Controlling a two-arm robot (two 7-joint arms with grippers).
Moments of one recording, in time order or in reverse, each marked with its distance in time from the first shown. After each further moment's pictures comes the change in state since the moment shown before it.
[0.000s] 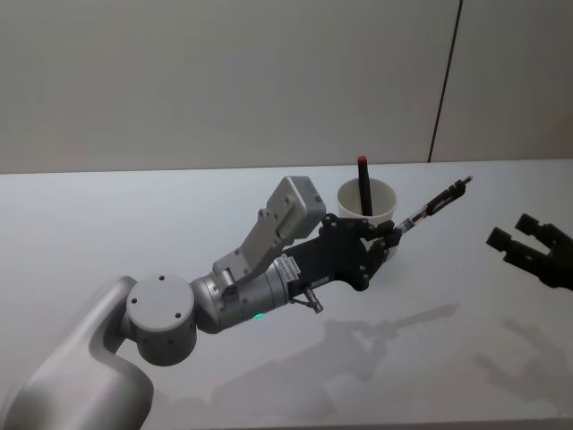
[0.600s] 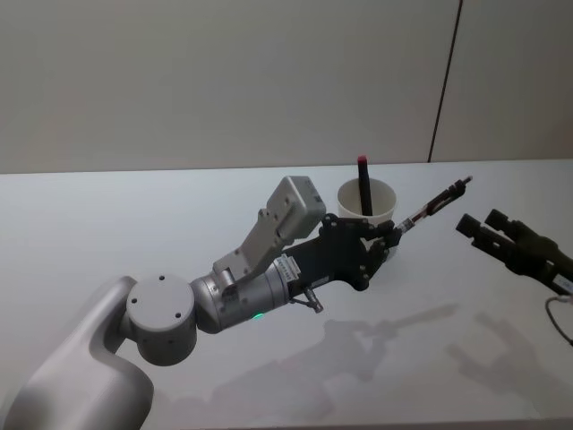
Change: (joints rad) left arm 0.000 0.000 0.000 0.000 0.000 0.000 0.000; right arm 0.005 -0.053 -0.058 -0.039 0.081 0.057 -0.129
